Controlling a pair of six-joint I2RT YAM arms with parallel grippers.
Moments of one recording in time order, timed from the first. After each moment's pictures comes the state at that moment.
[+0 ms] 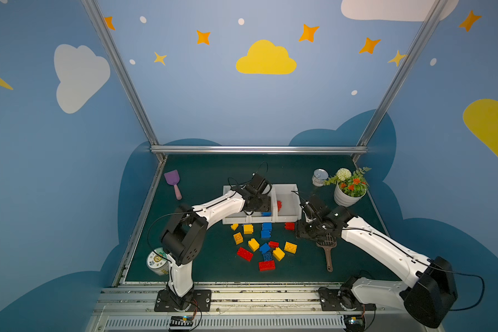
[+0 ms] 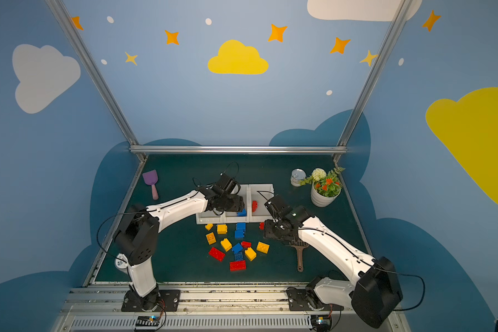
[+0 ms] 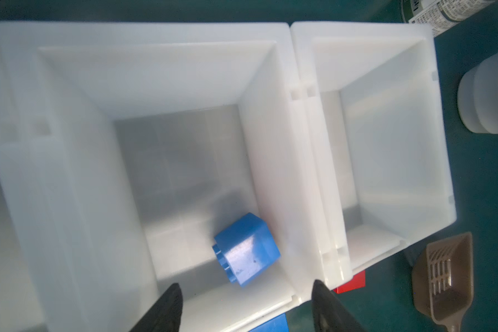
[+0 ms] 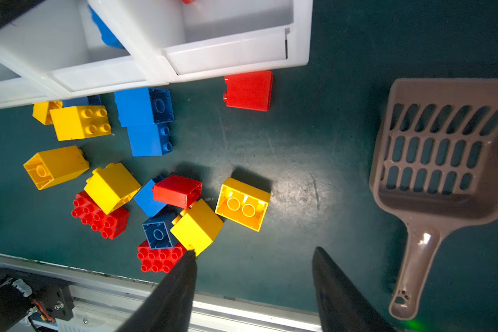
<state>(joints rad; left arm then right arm) -0.67 1.87 1.38 -0.52 0.04 -0.57 0.68 1.23 0.95 -0.96 -0.02 0.69</state>
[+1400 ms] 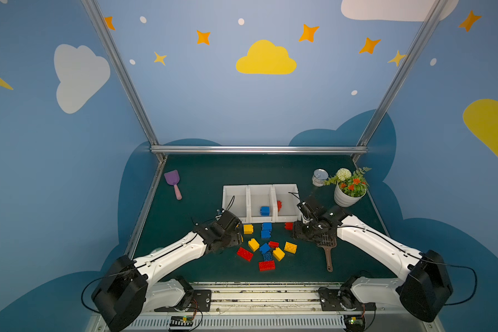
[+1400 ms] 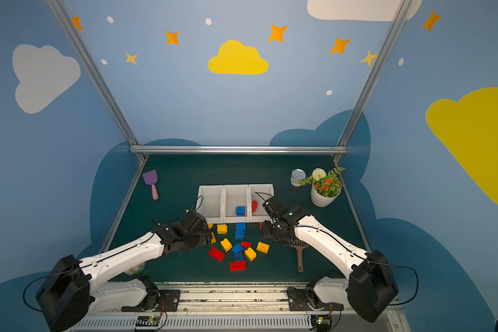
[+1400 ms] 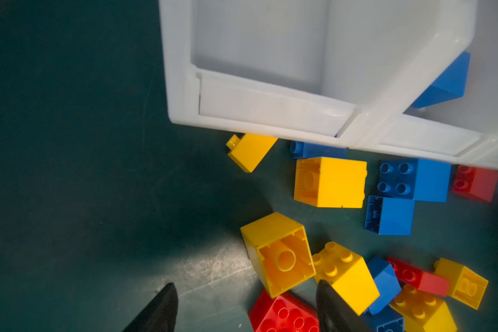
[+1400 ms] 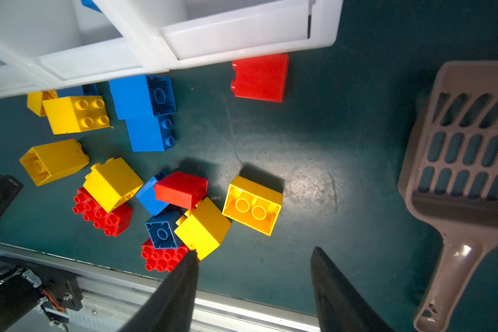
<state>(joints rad) -0.71 1.24 0.67 -0.54 -0.10 -0.88 0.68 1.29 0.93 -0.90 -0.10 0.70</state>
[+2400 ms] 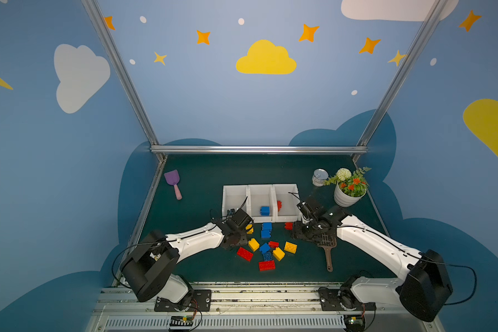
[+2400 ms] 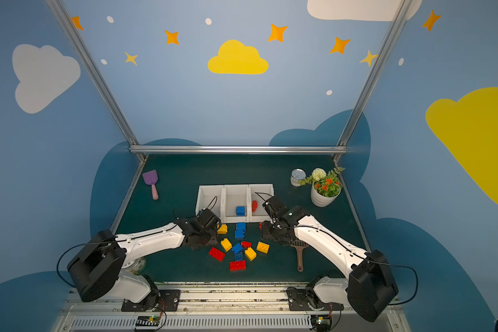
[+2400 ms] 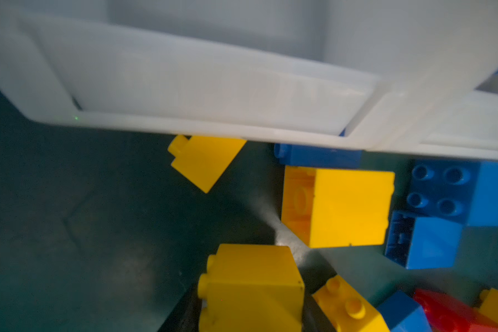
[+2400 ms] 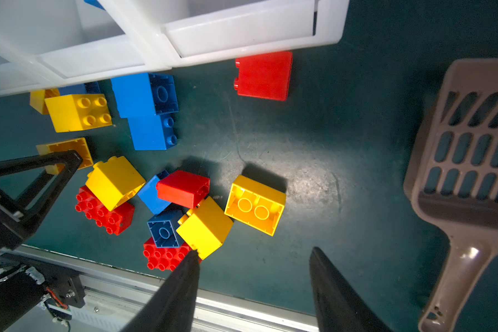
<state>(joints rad) -0.76 1.49 0.76 -0.49 -0.10 -0.88 0.68 1.29 0.92 -0.90 -0.10 0.70</state>
